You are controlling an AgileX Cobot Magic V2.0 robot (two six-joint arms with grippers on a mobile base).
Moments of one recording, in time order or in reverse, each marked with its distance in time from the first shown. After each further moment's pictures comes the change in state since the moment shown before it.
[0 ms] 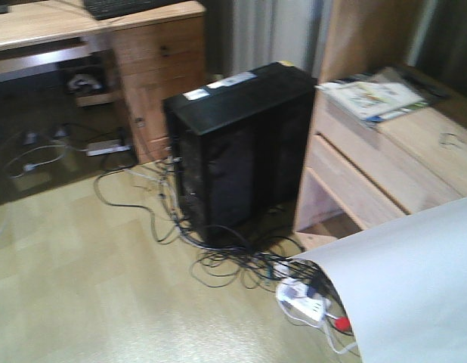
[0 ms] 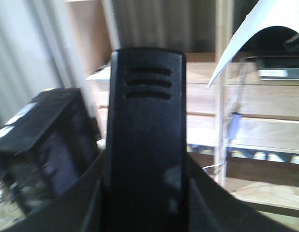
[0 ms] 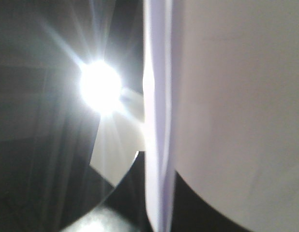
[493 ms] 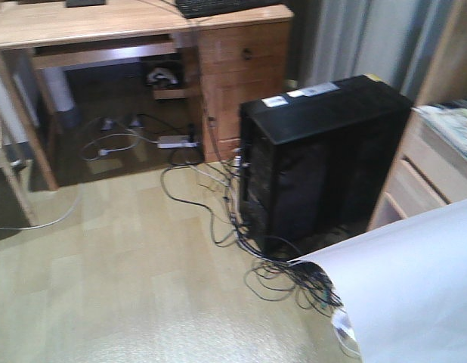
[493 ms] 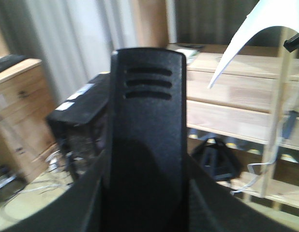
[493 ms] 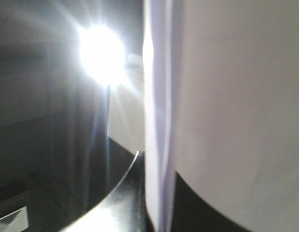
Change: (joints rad) left arm 0.000 0.000 0.000 0.000 0.000 0.000; right arm 0.000 0.000 0.000 0.000 0.000 0.000
